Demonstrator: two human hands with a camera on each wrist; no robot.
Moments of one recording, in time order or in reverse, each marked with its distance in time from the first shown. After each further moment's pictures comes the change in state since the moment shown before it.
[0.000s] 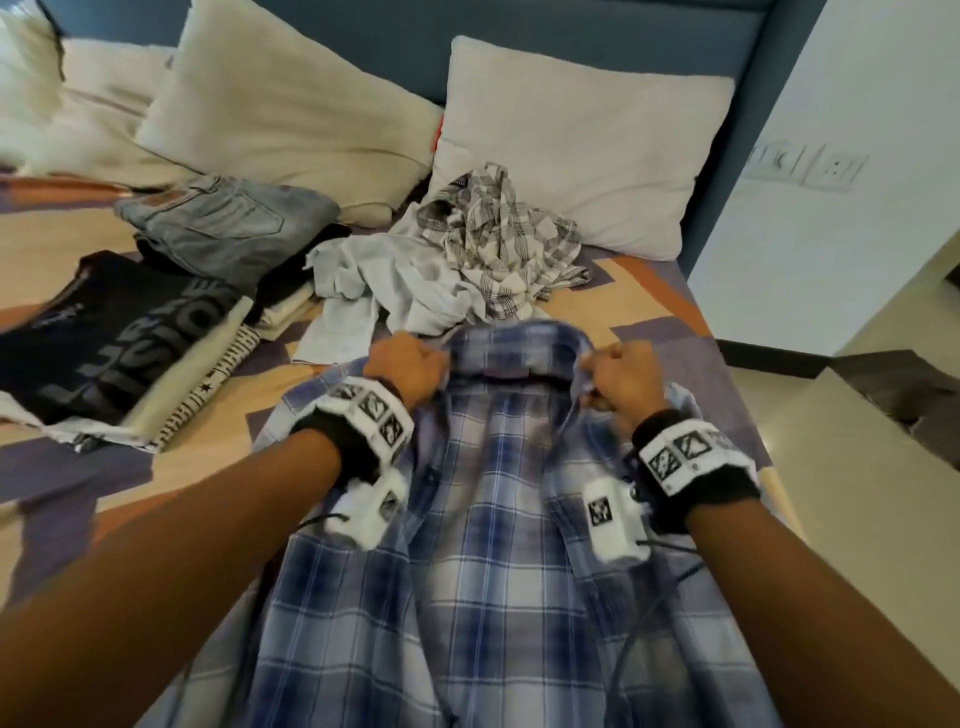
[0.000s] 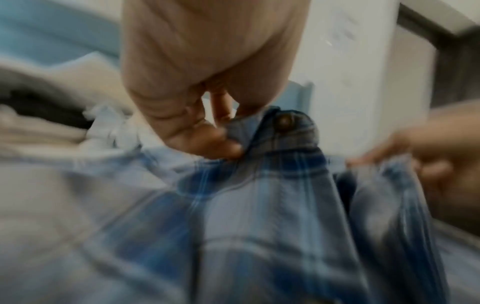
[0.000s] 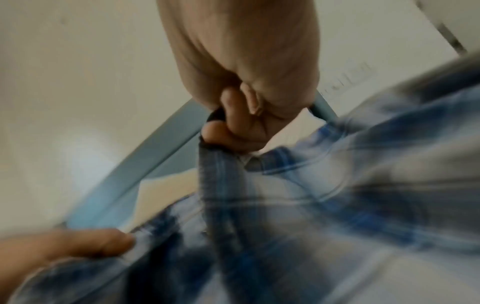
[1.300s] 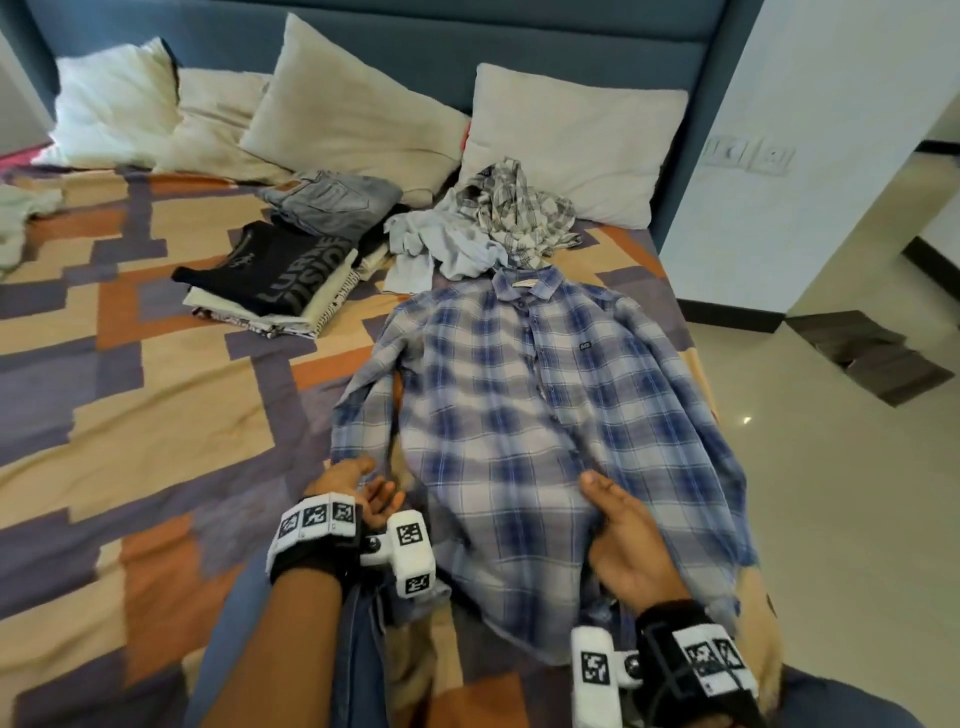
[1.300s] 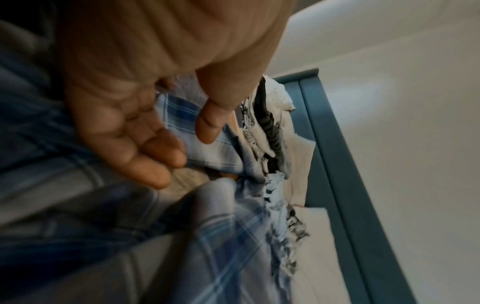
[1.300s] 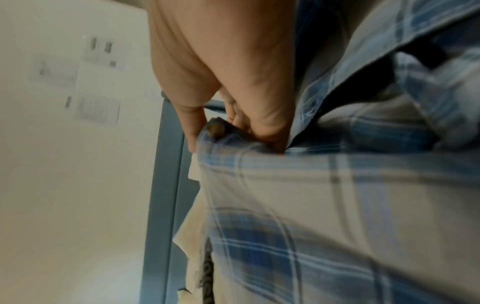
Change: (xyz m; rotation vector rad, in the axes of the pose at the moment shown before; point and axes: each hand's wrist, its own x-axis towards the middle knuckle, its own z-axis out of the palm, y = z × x) left_hand -0.354 -0.098 -0.036 -1.533 -0.112 -1.192; right_hand -0.405 0.069 -0.051 1.037 -0.230 0.404
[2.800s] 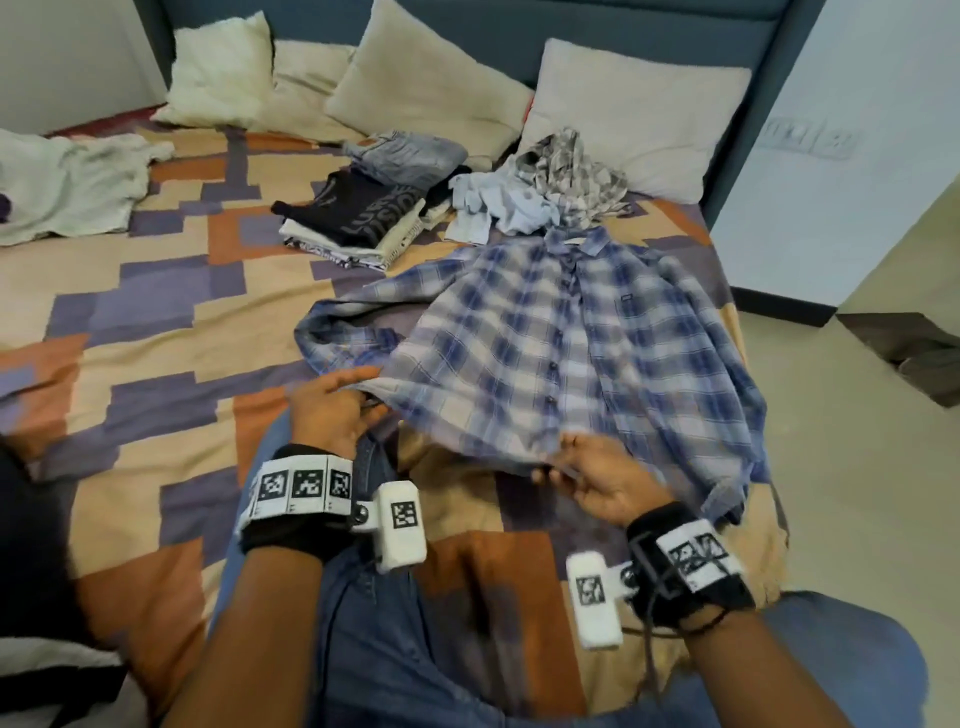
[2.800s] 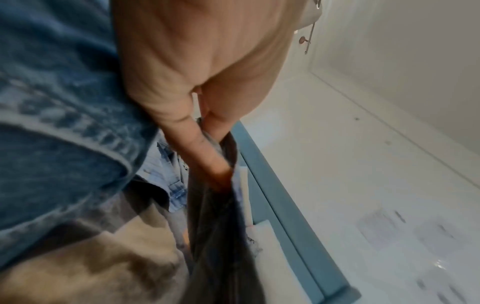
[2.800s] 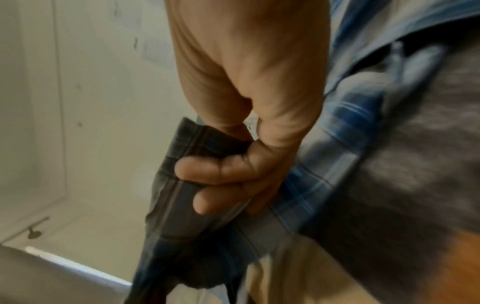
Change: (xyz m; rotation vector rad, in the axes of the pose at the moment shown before) left_hand -0.101 -0.046 -0.101 0.098 -0.026 0.761; right_hand -0.094 0.031 0.044 -0.507 -0.132 0.279
